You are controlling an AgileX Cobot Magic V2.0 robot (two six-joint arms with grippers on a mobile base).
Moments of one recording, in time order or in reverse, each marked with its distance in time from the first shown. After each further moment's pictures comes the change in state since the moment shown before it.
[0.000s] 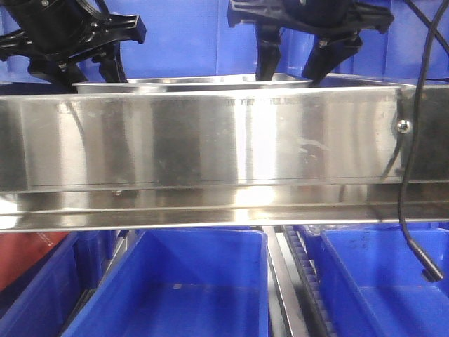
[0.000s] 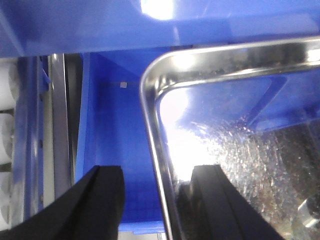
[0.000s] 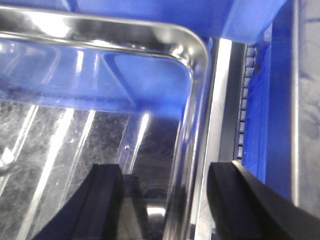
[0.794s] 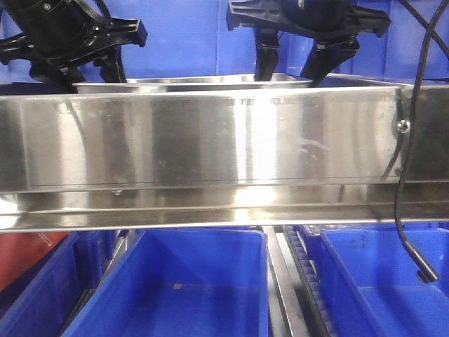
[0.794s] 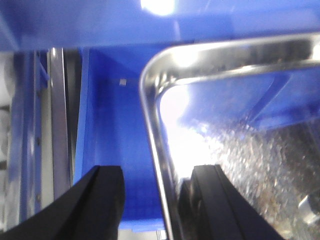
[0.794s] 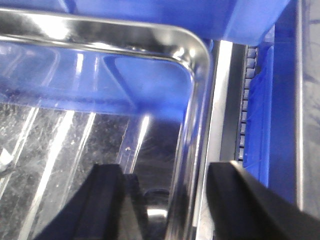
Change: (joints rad) left arm 0.000 0.009 0.000 -0.005 0.005 0.000; right arm -0.002 0.008 0.000 -0.004 -0.013 0.002
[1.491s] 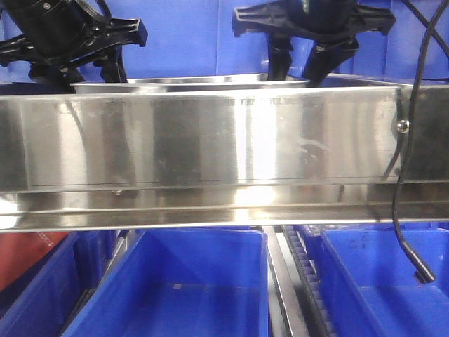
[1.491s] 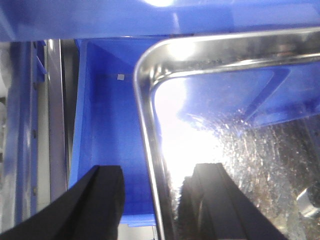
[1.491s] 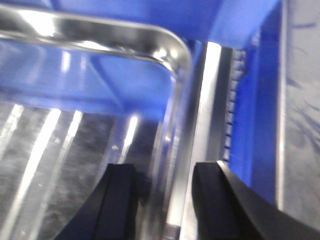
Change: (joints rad) left arm 0.000 0.000 -0.002 -0.020 0.012 0.000; right arm 0.000 0.008 0.000 -0.052 0.017 0.002
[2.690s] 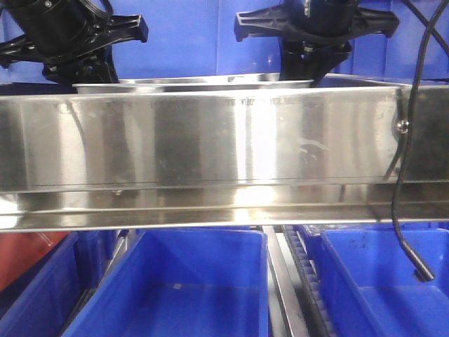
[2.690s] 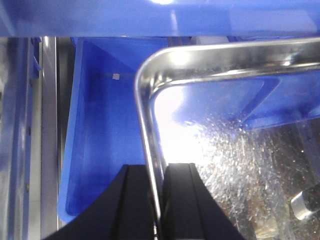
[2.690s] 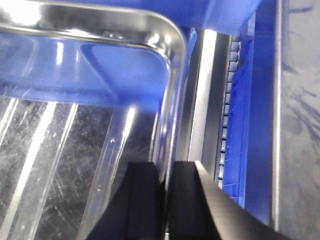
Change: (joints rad) left arm 0.000 0.000 -0.002 -0.031 0.004 -0.008; right arm 0.000 0.000 0.000 -0.005 0.024 0.013
